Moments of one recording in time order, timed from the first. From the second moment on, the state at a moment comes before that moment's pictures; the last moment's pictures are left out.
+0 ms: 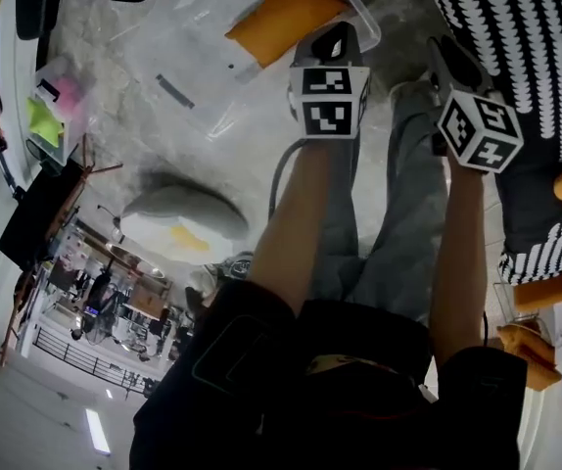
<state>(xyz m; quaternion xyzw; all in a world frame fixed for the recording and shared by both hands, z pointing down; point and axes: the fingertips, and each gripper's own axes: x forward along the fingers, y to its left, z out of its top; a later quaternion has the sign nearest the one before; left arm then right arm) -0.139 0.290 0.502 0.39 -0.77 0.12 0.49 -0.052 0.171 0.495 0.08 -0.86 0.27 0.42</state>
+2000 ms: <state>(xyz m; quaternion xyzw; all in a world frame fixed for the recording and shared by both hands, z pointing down) 0.139 -0.253 0.478 0.77 -0.43 0.19 0.44 0.257 -0.300 0.453 0.48 -0.77 0.32 0.27</state>
